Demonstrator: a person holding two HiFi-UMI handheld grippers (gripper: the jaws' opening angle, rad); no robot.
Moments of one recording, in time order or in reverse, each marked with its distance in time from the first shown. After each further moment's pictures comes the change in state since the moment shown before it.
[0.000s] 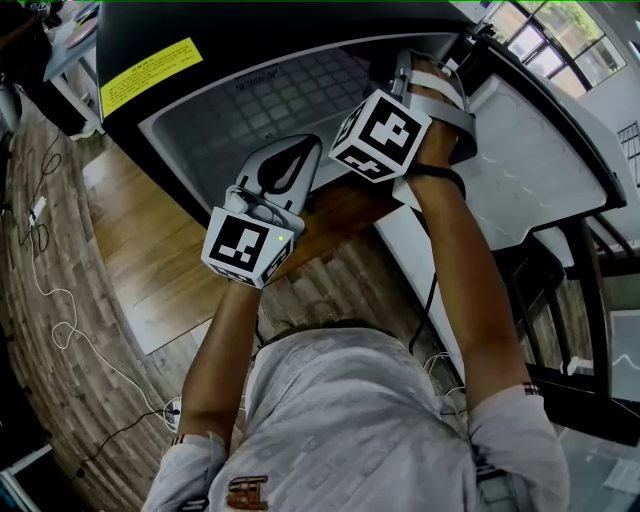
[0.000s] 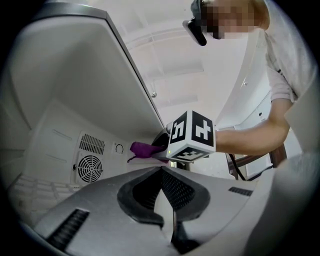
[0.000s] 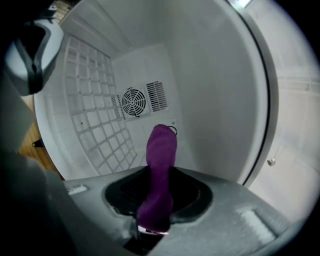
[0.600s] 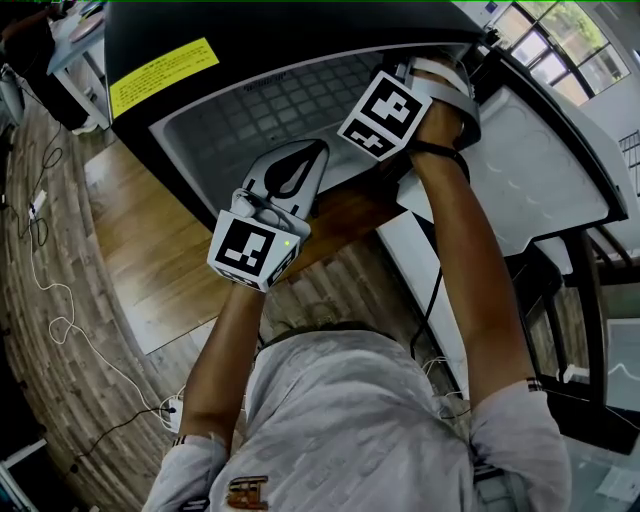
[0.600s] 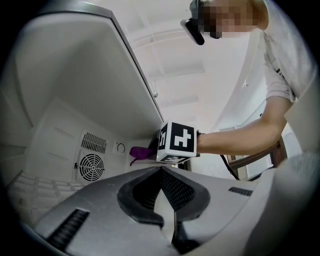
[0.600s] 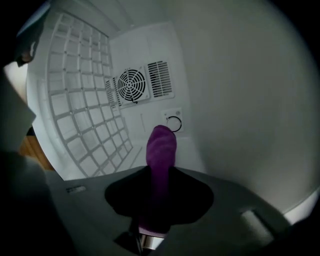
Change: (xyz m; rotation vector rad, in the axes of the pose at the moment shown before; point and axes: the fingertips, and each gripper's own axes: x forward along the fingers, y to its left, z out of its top) left arm 0.001 0.005 -0.005 -0.015 0.001 0.006; right arm 0.049 -0.003 -0.013 -0.093 0.089 -0.009
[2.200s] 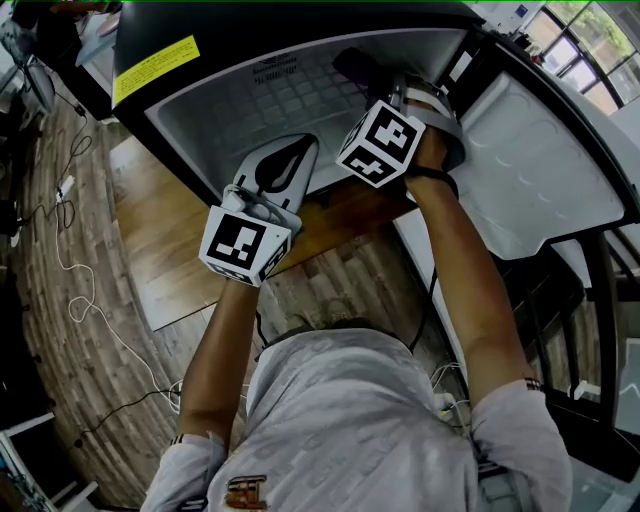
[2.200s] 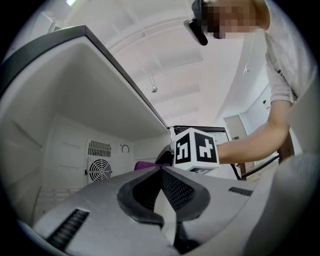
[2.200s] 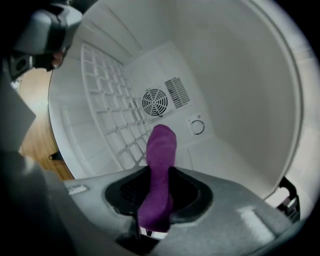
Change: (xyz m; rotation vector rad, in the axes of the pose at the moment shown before) left arm -0.012 -0.014 0.008 0.089 0.077 0.081; right arm -0.032 0.076 0.004 0.182 -0.198 0.224
